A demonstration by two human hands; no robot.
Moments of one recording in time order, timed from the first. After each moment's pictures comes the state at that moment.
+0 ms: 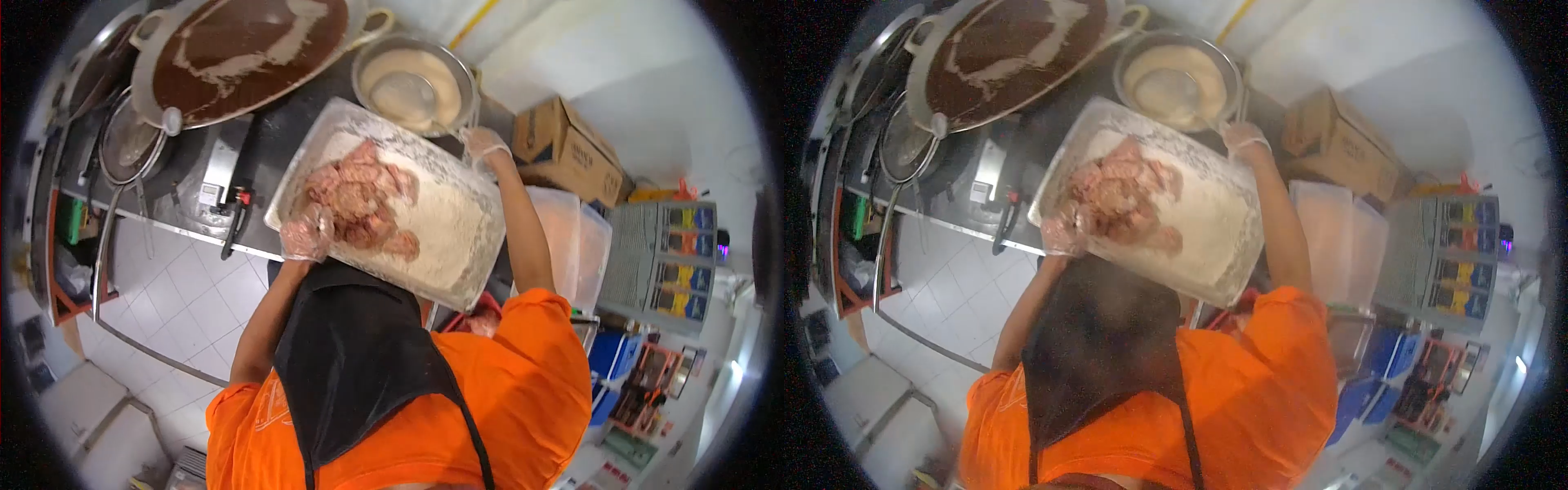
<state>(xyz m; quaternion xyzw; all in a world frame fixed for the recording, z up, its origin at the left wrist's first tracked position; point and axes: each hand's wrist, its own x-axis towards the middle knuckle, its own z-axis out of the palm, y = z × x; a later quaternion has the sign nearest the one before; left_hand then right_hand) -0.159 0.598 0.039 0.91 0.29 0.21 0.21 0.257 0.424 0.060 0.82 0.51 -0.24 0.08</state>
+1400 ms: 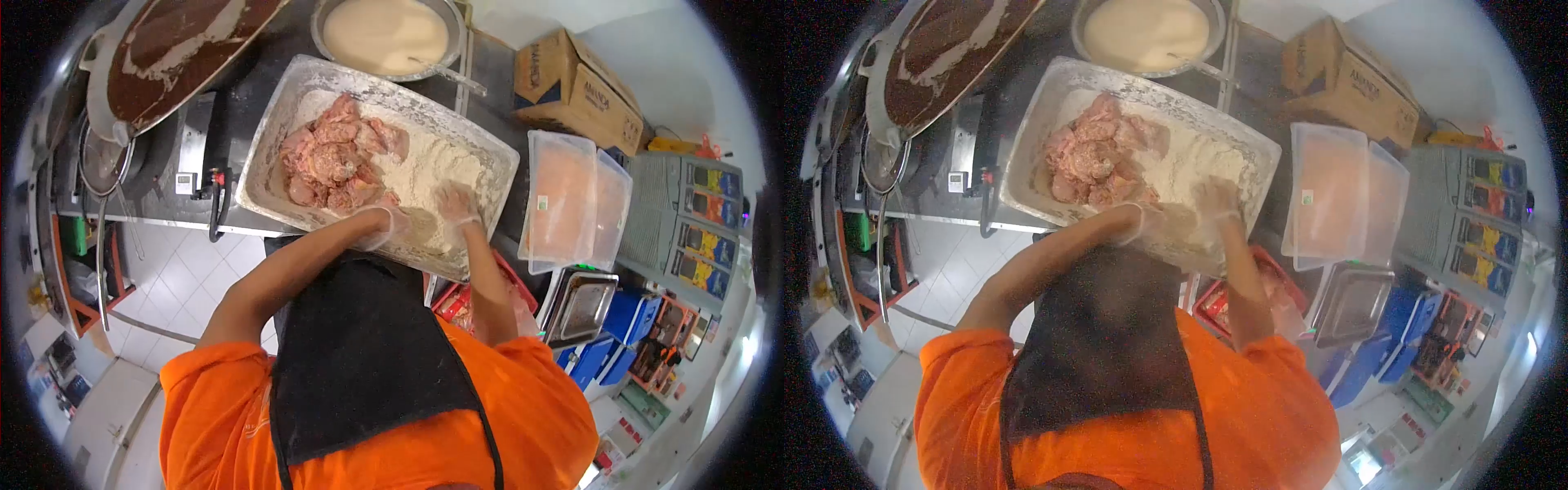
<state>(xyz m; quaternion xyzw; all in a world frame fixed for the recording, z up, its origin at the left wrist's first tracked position) -0.079 0.482 -0.093 0.86 -0.28 -0.24 0.35 0.068 0.250 -0.125 0.89 0.35 -0.28 0.09</state>
